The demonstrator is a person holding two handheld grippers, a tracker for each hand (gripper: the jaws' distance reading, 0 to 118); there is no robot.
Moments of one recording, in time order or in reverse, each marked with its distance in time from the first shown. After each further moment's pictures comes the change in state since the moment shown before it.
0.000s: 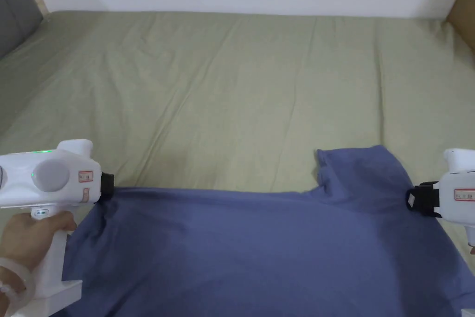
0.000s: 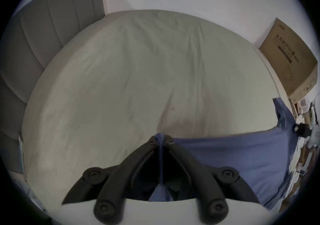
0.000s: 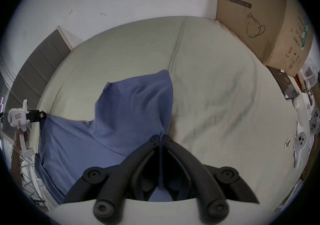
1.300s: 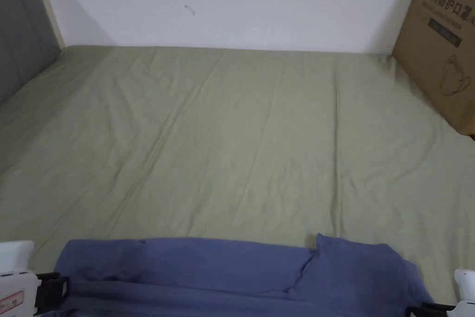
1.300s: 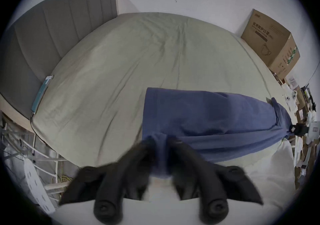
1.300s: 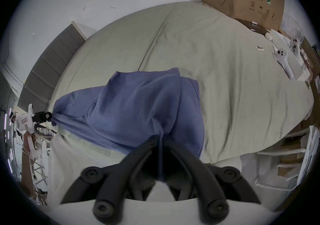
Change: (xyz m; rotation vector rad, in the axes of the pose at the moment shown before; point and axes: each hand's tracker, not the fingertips) left arm -0.059 -0.235 0.183 0.020 -0.014 -0.018; right arm 0.014 -0.252 0.181 -0.085 0.071 -0.059
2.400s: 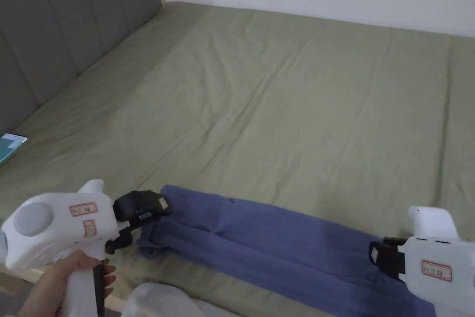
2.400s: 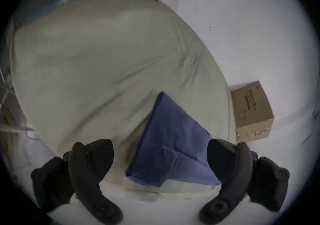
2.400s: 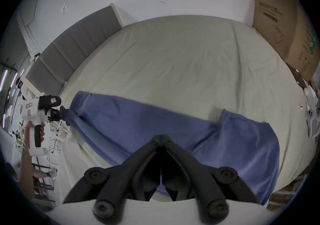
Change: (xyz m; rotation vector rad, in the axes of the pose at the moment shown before) left arm -0.073 -0.019 -0.039 -0.012 -0.417 0.699; right arm -0.183 0.055 -0.067 0.019 0.157 0.288
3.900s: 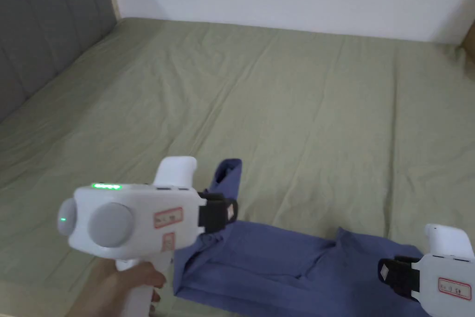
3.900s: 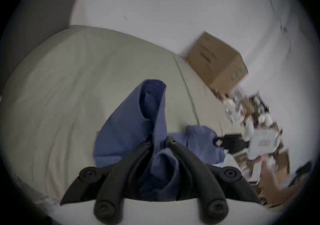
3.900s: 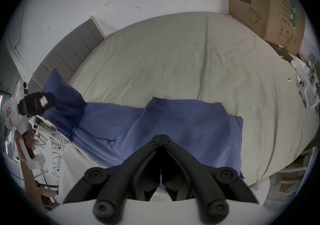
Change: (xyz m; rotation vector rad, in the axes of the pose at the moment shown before) left arm 0.204 -0.078 -0.036 -0.079 -0.135 -0.765; right arm 0.059 -0.036 0.044 0.033 -0.047 -0.174
